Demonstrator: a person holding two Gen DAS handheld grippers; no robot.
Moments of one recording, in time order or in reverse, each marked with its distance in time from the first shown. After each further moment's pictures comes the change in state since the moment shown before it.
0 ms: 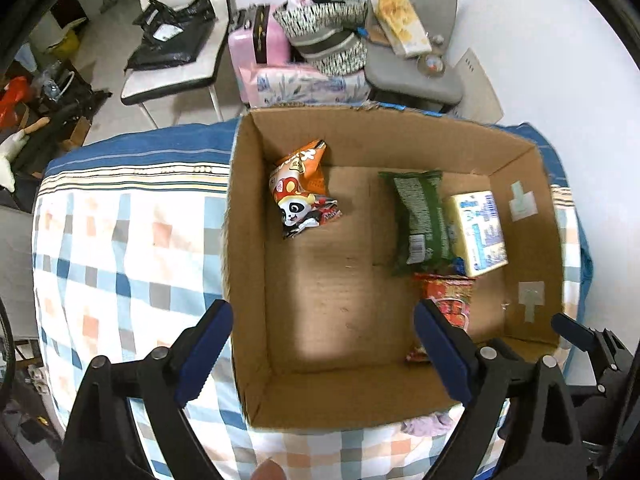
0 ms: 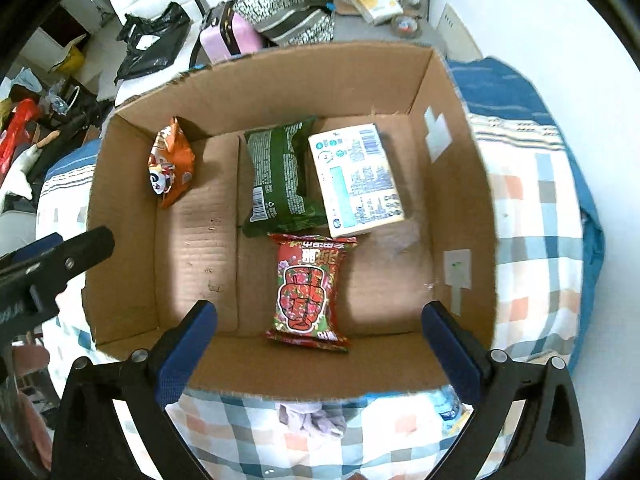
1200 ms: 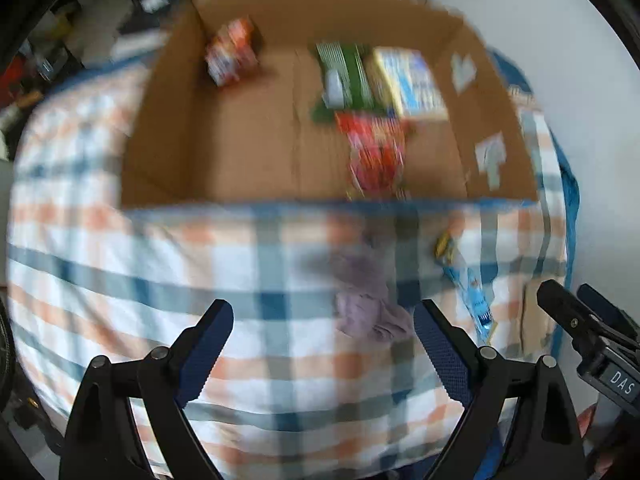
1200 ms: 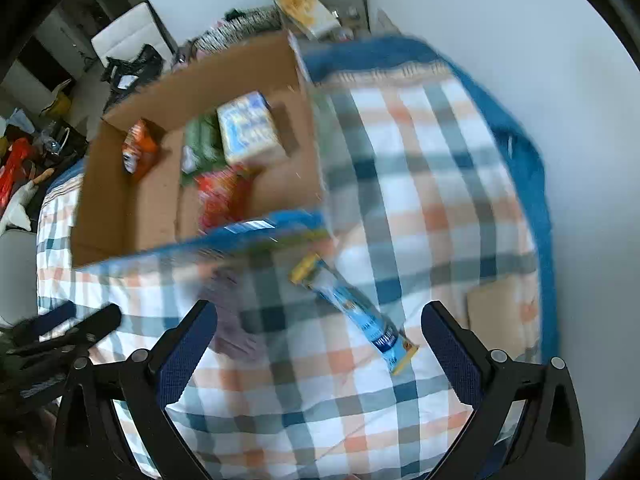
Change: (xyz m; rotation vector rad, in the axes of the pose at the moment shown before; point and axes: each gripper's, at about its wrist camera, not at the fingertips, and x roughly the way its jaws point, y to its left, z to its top) left arm 0.037 -0.082 -0.142 -0.006 0.115 -0.038; right arm -0.029 -0.132 -0.133 0.140 -0.068 0.020
